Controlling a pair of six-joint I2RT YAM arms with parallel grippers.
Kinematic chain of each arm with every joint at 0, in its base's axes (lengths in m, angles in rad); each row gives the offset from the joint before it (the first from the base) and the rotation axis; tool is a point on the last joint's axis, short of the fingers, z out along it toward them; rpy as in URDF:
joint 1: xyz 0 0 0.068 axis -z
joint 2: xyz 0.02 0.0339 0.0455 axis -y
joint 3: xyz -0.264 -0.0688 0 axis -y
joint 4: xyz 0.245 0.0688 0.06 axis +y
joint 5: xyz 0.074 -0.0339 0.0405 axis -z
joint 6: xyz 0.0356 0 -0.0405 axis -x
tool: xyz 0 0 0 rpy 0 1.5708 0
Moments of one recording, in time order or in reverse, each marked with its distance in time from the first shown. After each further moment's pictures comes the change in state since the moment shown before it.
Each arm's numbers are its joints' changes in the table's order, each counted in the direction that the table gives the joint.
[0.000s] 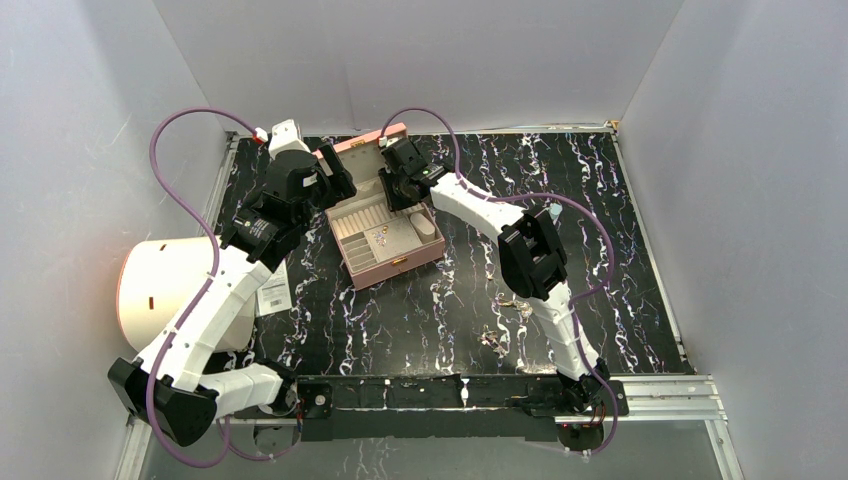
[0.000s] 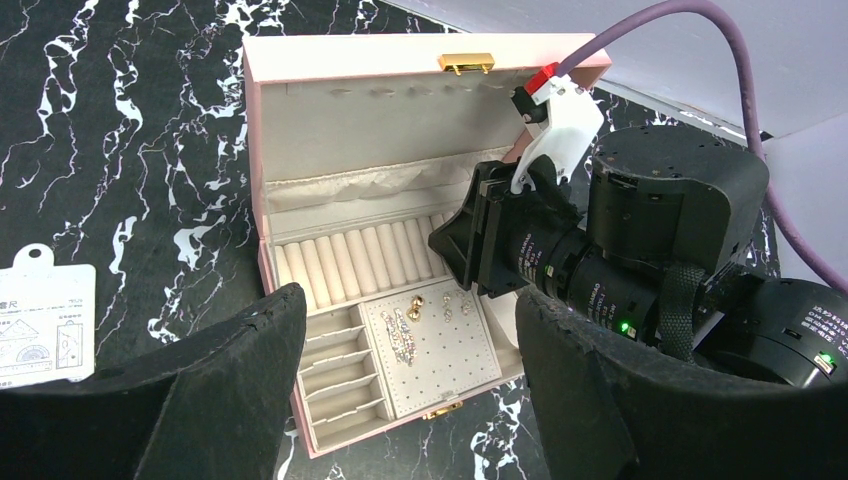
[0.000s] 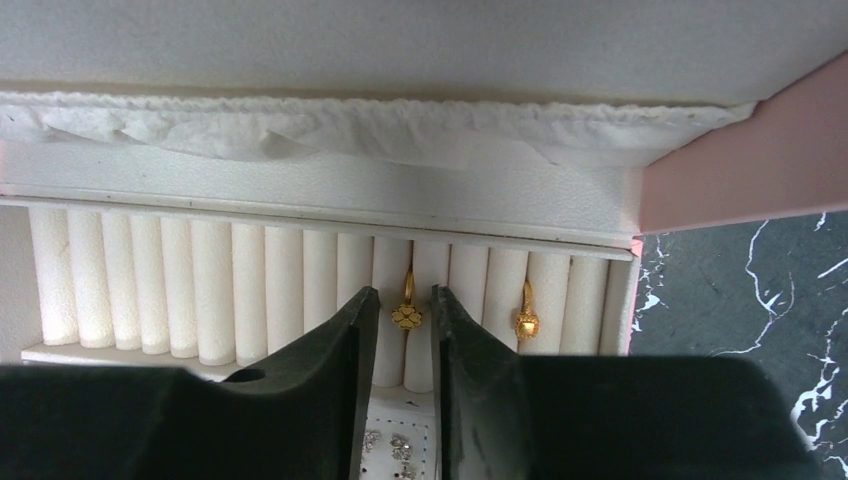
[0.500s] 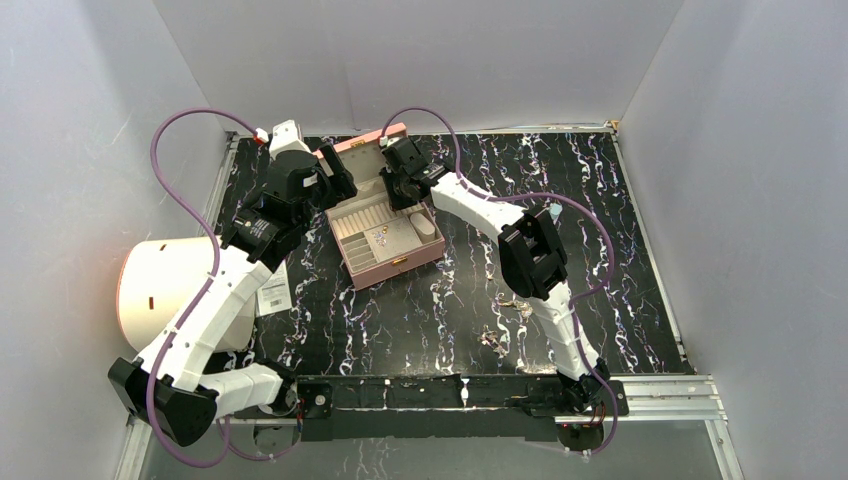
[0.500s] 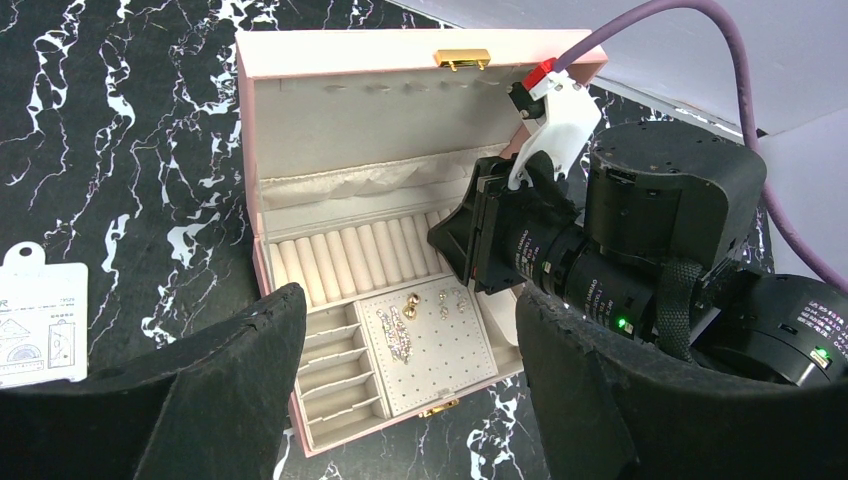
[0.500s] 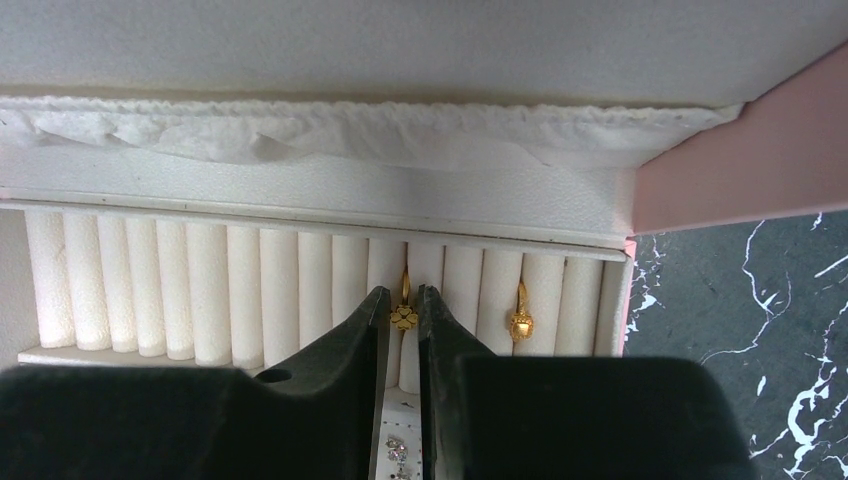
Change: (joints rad) left arm 0.000 0.000 -0.004 -0.003 0.010 0.007; right arm 0.001 -0.001 0.000 0.000 0.000 -0.001
